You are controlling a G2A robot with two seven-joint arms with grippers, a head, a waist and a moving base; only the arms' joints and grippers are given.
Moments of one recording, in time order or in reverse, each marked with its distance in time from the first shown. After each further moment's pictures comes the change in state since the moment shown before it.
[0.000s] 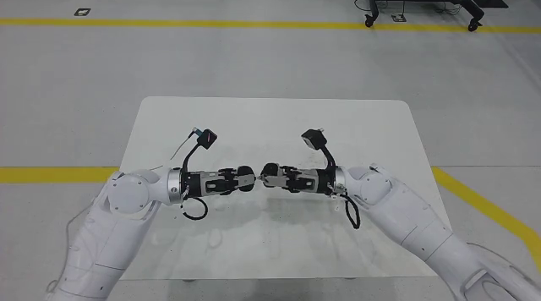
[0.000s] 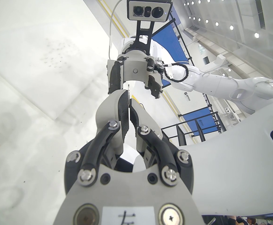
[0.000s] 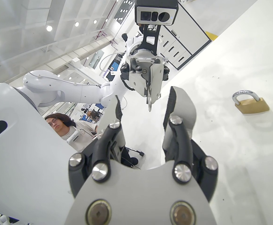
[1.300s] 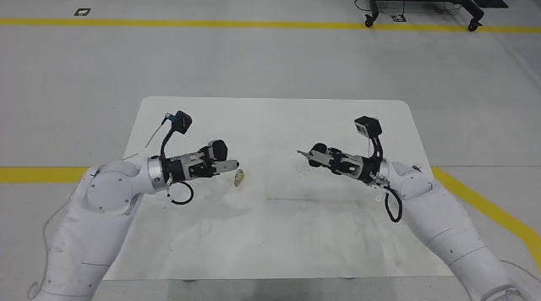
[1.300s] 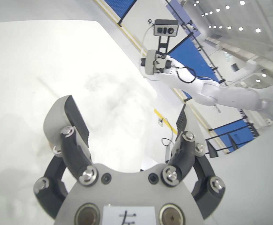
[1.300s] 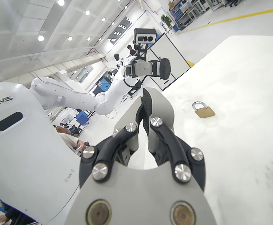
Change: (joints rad) left arm 0.009 0.036 -0.107 -0.032 0.247 -0.079 0.186; right arm -0.135 0.074 0.315 0.028 0.061 -0.135 0.077
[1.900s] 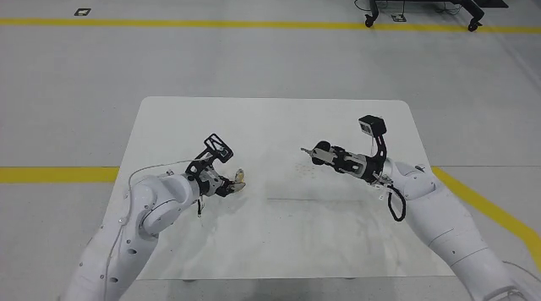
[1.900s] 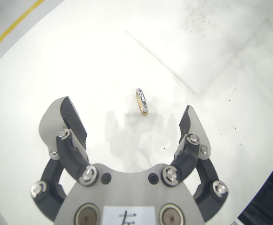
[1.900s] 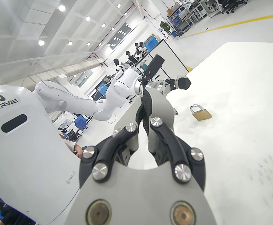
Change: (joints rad) left arm 0.047 -0.009 0.207 -0.148 1.013 0.162 0.164; right arm 0.000 0.000 0.000 -0.001 0.000 0.001 -0.001
